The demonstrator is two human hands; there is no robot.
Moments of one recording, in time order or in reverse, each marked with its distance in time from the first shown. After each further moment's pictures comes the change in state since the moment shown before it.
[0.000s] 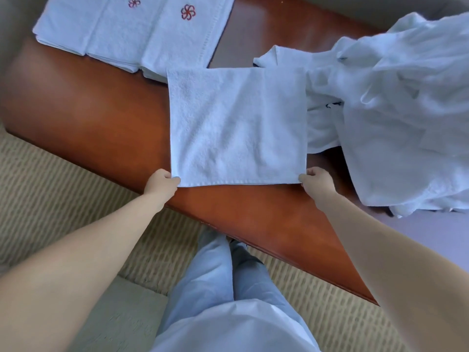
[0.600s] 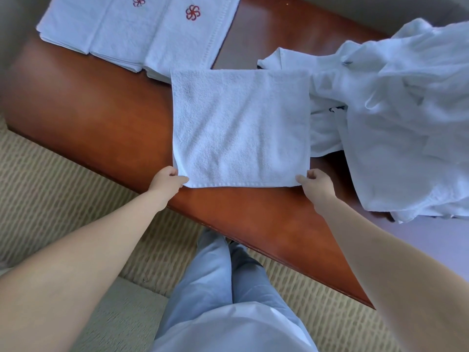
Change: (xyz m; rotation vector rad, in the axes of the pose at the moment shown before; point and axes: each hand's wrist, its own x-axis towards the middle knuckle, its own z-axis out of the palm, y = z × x) left_hand 0.003 0.009 0.003 -0.107 -0.101 0.006; right_hand -0.002 -0.001 0.006 0.086 0.024 0.002
